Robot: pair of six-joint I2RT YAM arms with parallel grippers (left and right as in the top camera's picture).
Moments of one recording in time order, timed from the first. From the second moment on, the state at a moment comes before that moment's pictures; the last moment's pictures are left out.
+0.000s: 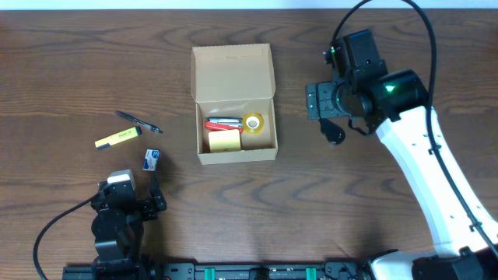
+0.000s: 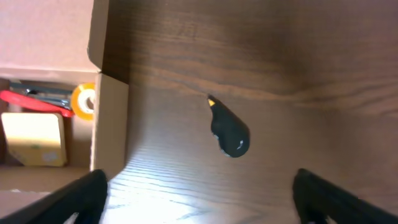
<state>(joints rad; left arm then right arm) 0.09 0.01 0.15 -0.58 -0.04 -0.06 0.34 1.54 1.54 -1.10 0.12 0.21</state>
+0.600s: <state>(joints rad) 0.09 0.01 0.15 -0.58 -0.04 -0.06 0.34 1.41 1.54 -1.26 -0.01 0.05</state>
